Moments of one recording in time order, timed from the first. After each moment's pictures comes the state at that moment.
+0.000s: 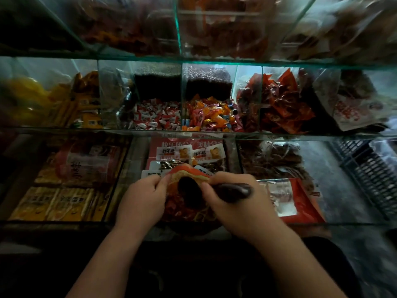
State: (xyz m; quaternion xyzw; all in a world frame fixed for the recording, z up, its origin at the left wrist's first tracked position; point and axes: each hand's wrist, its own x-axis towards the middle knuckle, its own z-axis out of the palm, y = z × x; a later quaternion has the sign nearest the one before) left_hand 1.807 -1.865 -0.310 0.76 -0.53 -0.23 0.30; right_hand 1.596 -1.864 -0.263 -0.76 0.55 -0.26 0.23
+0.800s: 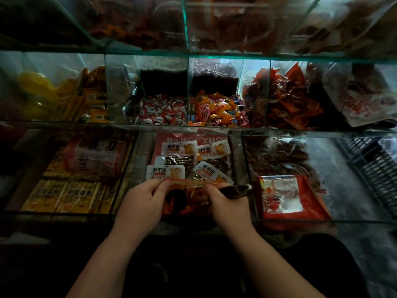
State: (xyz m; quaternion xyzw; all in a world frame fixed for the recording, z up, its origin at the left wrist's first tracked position) left_hand 1.815 -1.839 -0.312 0.70 -0.56 -0.26 0.36; right_hand 1.630 -1.867 -0.332 -0.44 0.64 -0.38 0.51
